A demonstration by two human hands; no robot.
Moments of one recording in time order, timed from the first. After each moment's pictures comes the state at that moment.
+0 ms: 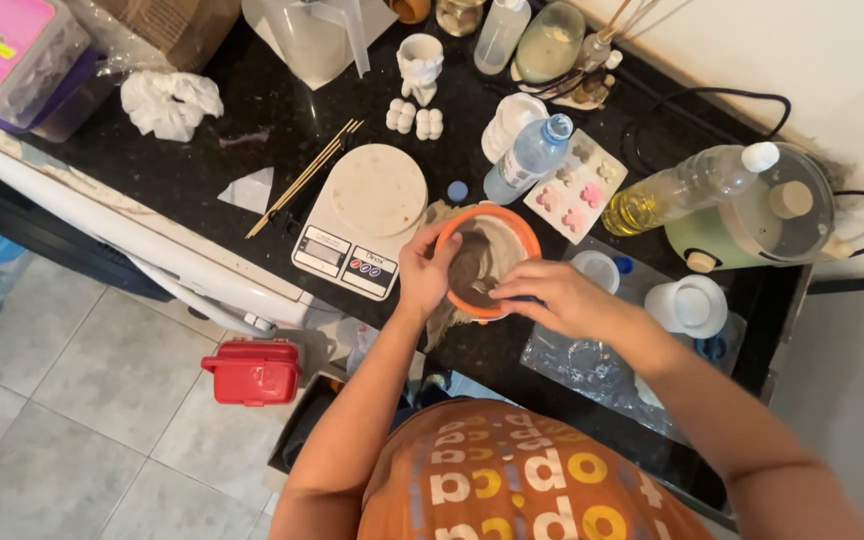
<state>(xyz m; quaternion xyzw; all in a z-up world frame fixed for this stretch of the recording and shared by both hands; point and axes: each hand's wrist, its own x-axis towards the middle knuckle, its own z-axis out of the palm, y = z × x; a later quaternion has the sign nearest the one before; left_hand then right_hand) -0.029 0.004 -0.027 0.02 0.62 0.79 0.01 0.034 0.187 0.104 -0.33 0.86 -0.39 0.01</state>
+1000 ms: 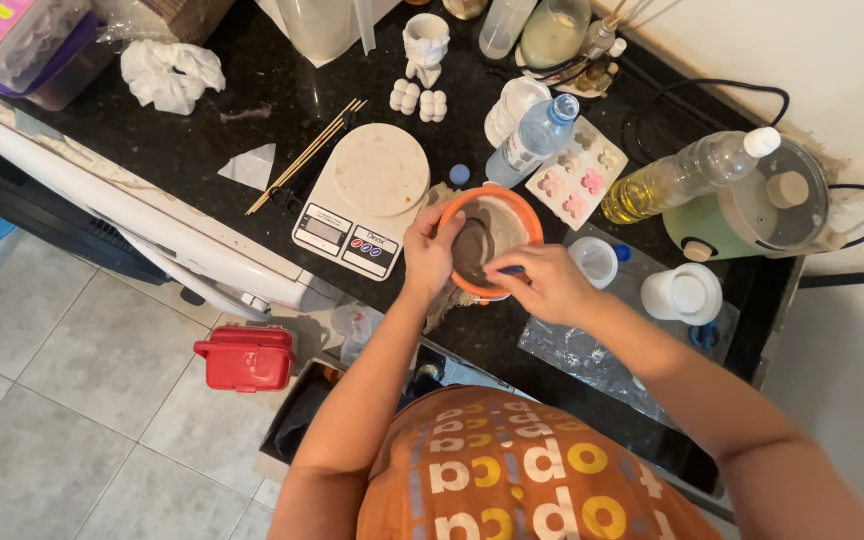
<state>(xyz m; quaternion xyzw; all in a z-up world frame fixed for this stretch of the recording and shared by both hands) -0.023 0.009 -0.032 -0.01 0.60 0.80 0.01 0.043 0.171 0.070 -0.25 0.87 -0.41 -0.04</state>
